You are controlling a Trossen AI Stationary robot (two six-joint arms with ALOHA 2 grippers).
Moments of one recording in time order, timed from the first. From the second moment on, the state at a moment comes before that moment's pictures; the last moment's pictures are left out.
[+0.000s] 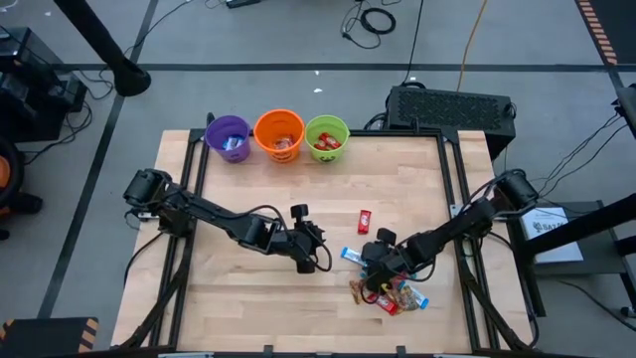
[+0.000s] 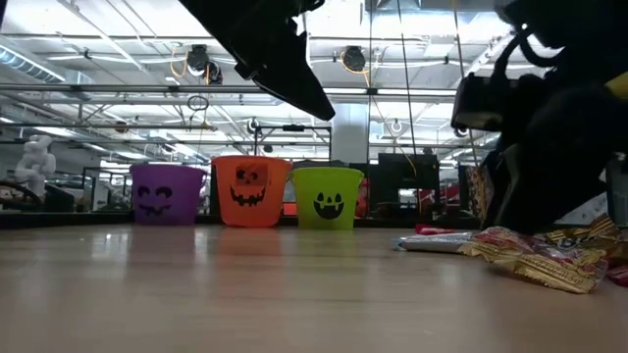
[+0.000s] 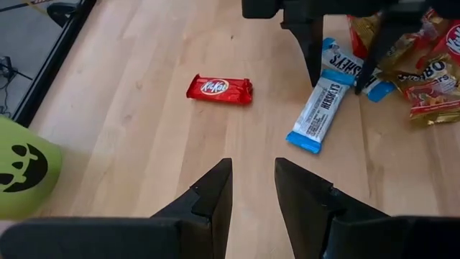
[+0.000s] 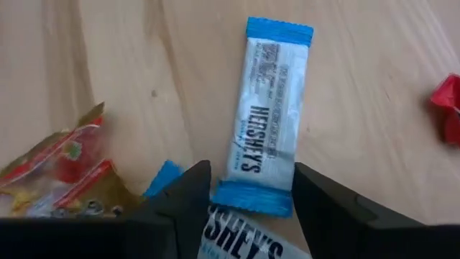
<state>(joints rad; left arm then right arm) -0.29 1.72 1.15 -0.22 -0.46 -0.09 0.48 1.66 0.73 -0.19 0.29 0.71</state>
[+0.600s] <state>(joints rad) -0.29 1.72 1.15 -0.22 -0.46 -0.07 0.48 1.63 0.73 -0.24 0.25 0.69</state>
